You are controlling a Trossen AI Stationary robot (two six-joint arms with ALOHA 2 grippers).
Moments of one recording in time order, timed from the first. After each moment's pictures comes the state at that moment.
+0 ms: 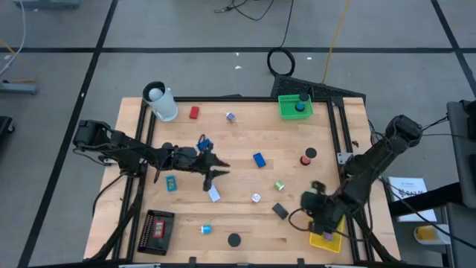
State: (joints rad) left arm -0.07 1.46 0.46 0.73 -0.06 -0.09; right arm 0.80 1.32 0.84 -0.64 0.33 0.94
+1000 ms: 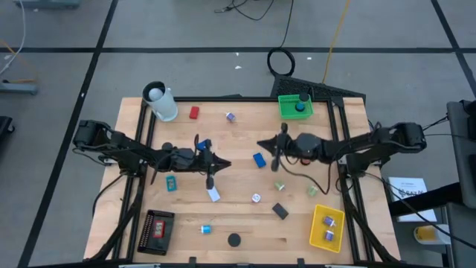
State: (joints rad) left arm -0.11 1.46 0.46 0.78 -0.17 -0.04; right arm -0.06 1.32 0.50 0.70 0.21 0.03
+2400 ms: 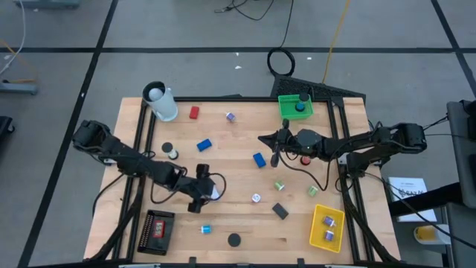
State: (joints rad) left arm -0.37 1.46 0.74 -0.19 -0.17 -0.06; right arm -0.10 1.31 0.50 0.68 0.21 0.01
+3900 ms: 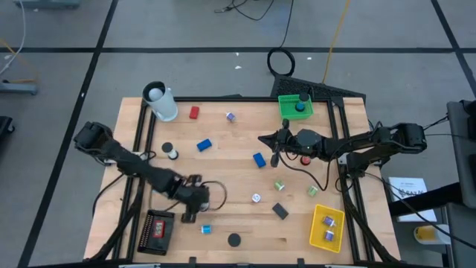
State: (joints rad) left arm -0.52 1.49 0.84 -0.45 -0.02 -0.50; right arm -0.10 1.31 0.50 0.68 0.21 0.01
